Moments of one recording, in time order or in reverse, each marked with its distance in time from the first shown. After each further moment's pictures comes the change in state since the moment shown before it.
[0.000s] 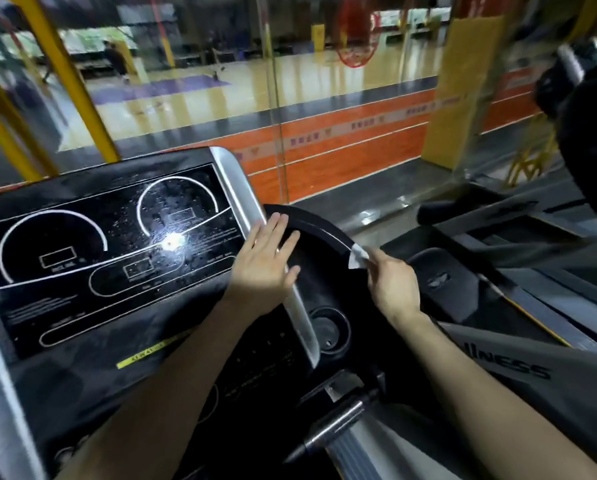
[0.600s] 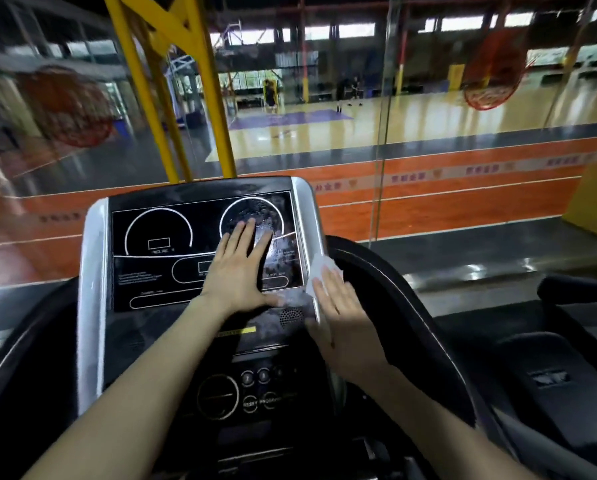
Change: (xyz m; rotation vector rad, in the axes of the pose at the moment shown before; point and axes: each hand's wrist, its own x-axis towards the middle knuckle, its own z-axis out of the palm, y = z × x) left_hand -0.044 -0.082 -0.059 0.150 -0.305 -0.531; right_hand -0.014 -0.111 0.034 0.320 -0.084 -0.824
